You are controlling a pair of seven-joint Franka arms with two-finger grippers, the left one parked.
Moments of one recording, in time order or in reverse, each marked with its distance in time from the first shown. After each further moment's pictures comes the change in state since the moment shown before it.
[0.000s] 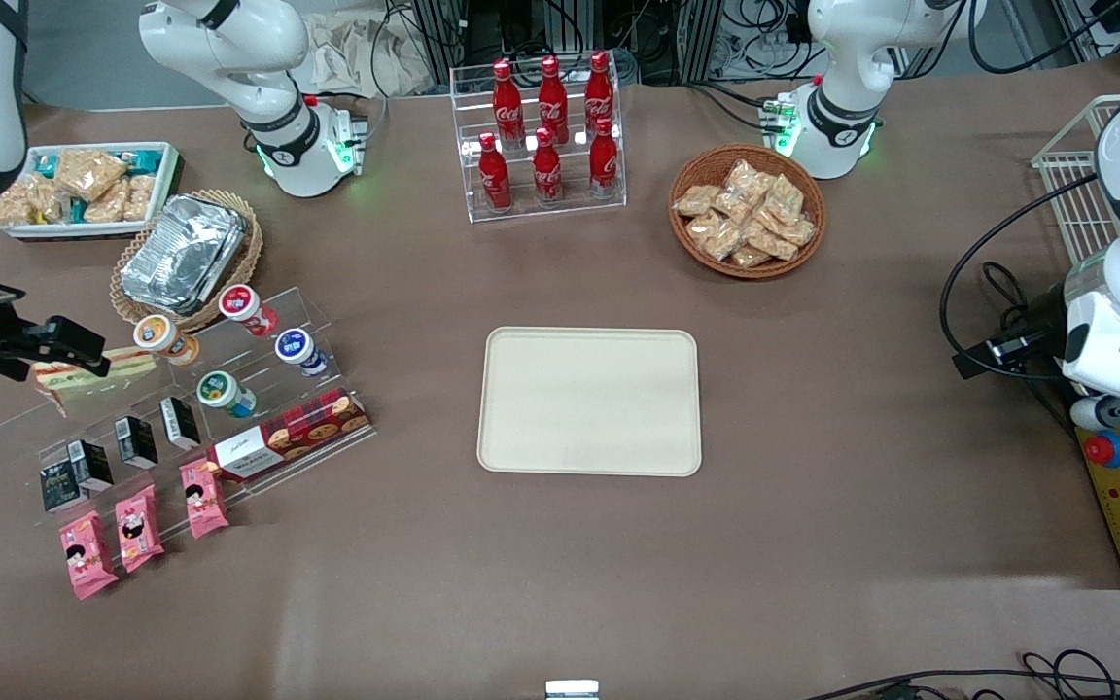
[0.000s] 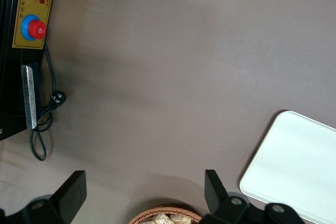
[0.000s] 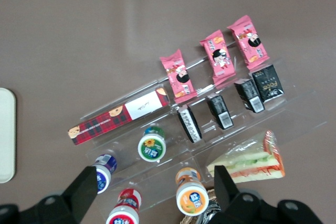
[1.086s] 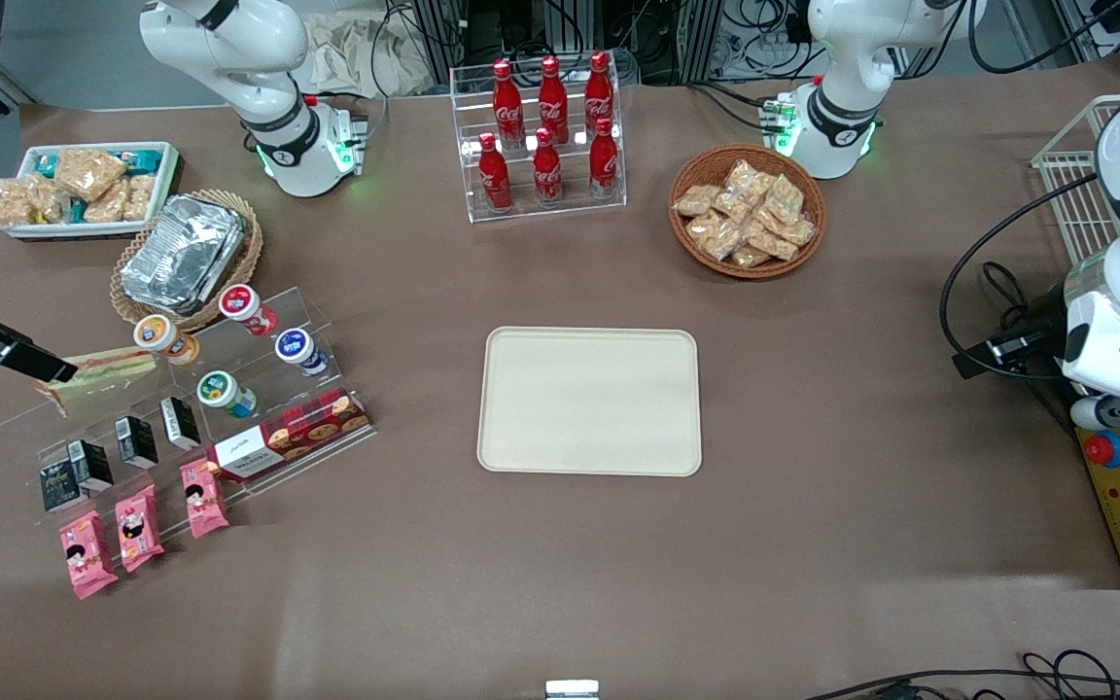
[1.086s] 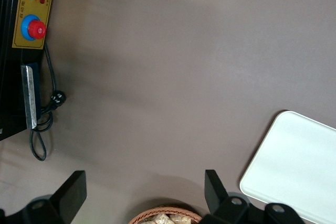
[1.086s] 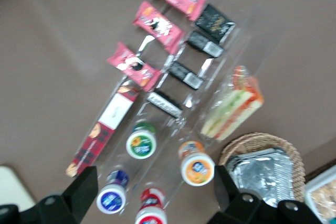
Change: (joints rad) arm -0.039 0.009 -0.023 0.000 -0.058 -0.067 0.516
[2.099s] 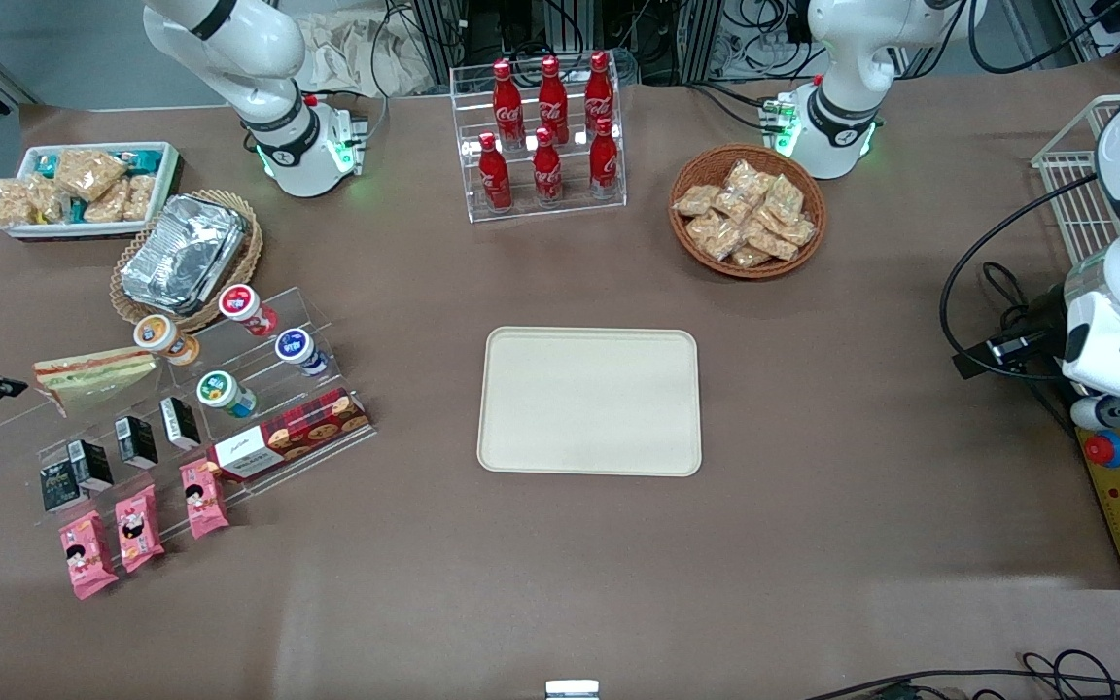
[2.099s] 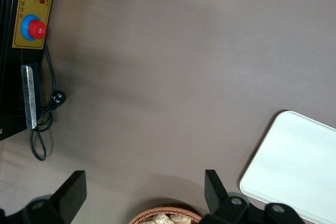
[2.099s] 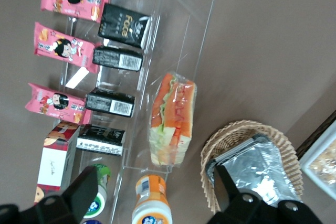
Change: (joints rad) arm -0.204 0.117 -0.003 -0.059 0.048 0.061 0.094
